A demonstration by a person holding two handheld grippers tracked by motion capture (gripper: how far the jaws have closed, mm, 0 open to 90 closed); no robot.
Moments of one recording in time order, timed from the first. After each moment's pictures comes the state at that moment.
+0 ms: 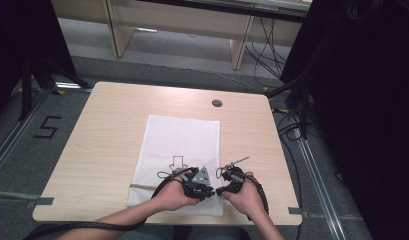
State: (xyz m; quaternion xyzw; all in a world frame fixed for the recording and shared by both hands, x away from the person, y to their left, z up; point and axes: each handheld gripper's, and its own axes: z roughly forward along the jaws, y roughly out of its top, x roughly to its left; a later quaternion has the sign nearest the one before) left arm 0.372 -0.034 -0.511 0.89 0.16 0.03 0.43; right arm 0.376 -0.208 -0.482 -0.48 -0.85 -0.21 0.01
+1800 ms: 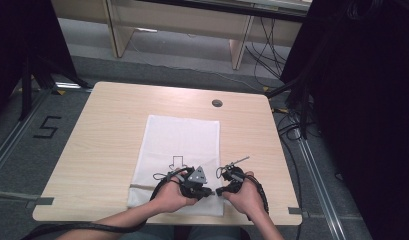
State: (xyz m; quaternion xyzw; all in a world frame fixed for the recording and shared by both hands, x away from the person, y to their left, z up) left arm 0.367 -0.025 -0.507 0.88 0.19 0.02 0.43; right arm 0.377 -0.209 -0.483 -0.48 -0.85 -0.21 0.01
